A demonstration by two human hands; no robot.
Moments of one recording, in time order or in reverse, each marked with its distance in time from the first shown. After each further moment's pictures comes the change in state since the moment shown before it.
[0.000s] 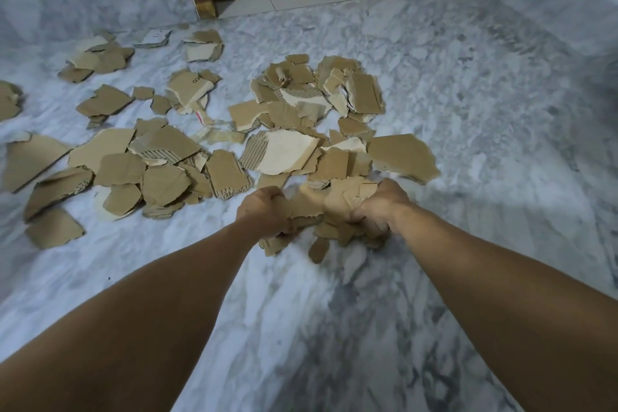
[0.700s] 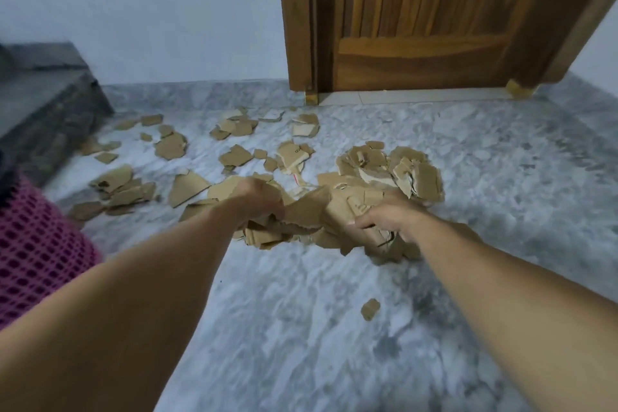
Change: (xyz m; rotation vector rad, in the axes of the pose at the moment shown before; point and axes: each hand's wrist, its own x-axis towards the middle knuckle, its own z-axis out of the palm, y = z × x) left_hand -0.118 -0.004 -0.212 -0.264 0.211 -0.147; right_hand -0.111 -0.144 -0.033 0.018 -0.162 -0.353
